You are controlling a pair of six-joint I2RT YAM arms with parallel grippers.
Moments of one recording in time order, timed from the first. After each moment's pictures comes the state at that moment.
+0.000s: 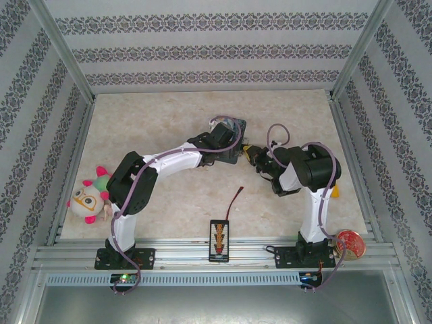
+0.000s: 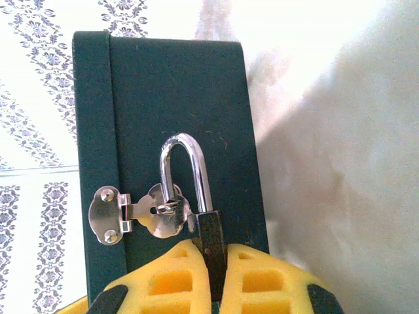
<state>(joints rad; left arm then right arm) -0.71 2.00 1.45 -0.34 -0.30 -0.50 0.20 2.11 0.60 1.27 -0.46 1.42</state>
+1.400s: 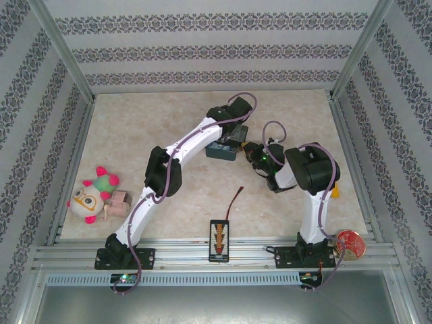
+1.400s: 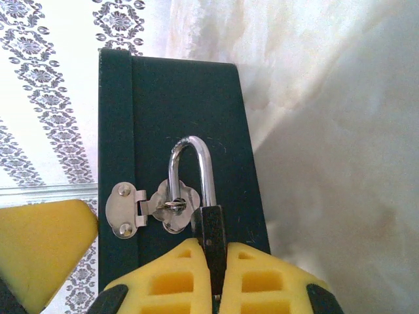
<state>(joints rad) -0.67 2.52 2.46 -1.02 -0.31 -0.37 0.26 2.07 0.64 1.16 -0.33 1.38</state>
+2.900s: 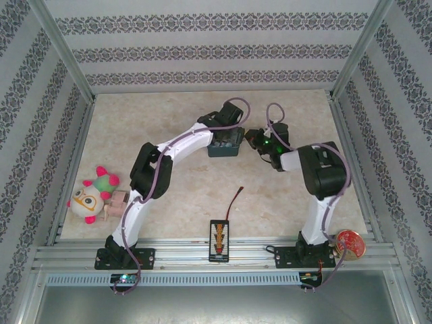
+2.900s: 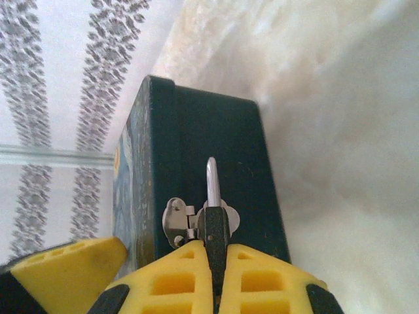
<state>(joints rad) -0.65 2.29 1.96 -0.61 -0.14 -0.34 0.18 1.92 0.86 0.63 -0.47 1.06</state>
